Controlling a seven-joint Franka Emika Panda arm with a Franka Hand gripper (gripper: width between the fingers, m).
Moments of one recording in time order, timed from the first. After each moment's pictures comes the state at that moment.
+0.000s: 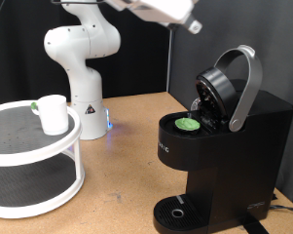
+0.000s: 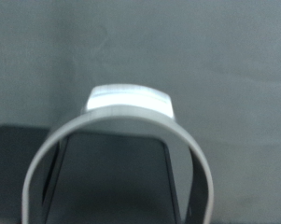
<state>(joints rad) 0.19 -0.25 -0.27 -2.15 0.95 1.85 -1.19</state>
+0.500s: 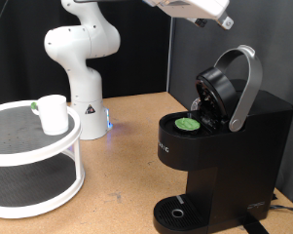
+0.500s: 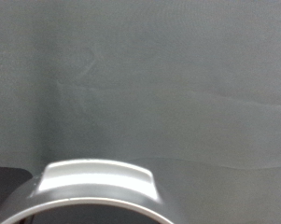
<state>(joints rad) 0.22 -0.21 -0.20 -2.10 0.99 1.91 -1.13</state>
